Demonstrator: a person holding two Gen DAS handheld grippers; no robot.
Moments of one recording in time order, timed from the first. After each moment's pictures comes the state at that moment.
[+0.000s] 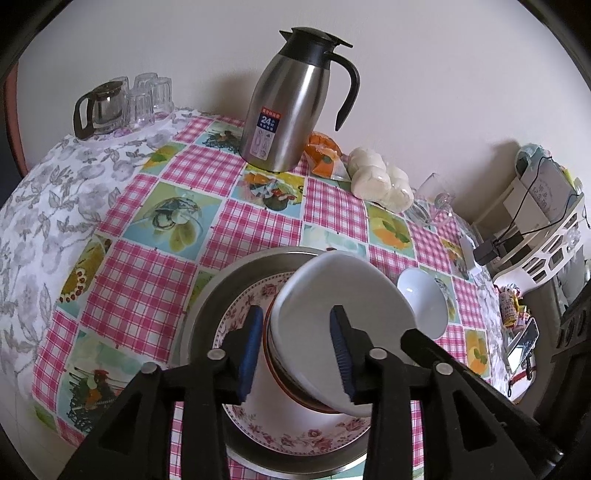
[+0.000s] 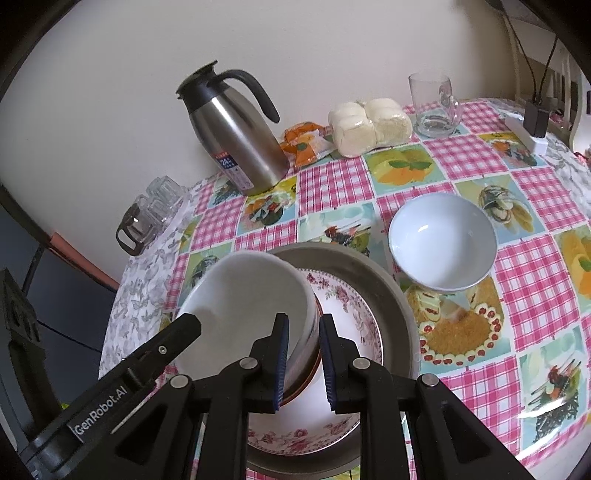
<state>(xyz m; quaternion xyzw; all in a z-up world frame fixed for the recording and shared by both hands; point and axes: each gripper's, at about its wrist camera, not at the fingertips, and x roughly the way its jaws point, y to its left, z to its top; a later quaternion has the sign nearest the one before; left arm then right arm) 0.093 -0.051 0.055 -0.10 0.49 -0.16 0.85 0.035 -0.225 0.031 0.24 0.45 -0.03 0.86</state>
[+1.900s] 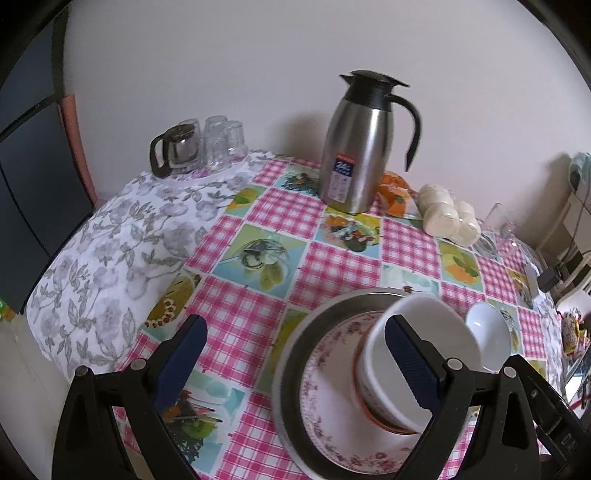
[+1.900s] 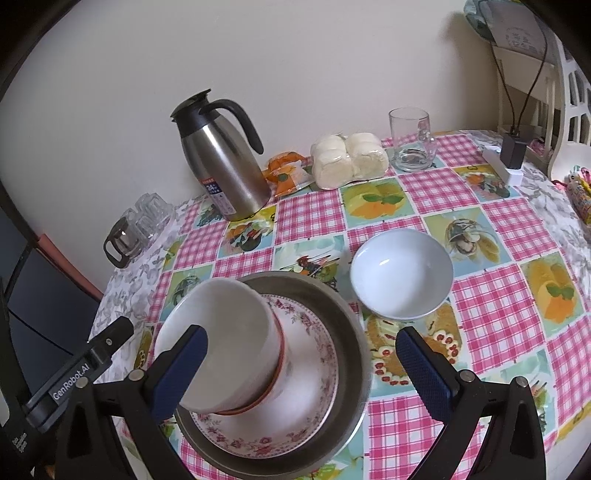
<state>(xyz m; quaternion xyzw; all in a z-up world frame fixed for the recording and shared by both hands) 0.086 -0.031 0.079 -0.04 0.43 -0.02 0.90 0.019 -0.245 0.052 0.20 0.42 -0.07 0.88</state>
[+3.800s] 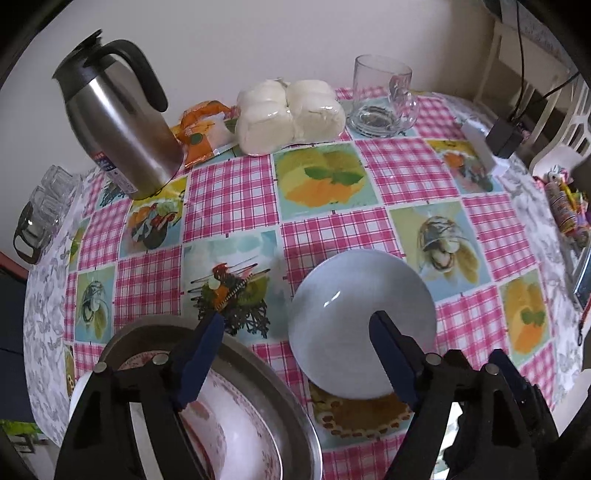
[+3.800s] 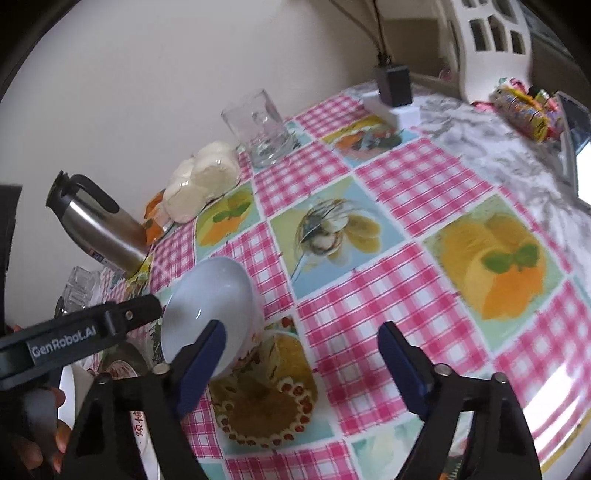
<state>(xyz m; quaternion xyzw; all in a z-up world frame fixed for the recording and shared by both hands) 0.145 -0.293 0.019 0.17 0.55 -0.16 0.80 0.002 -0.412 -0.031 0.31 0.42 -0.18 0.84</state>
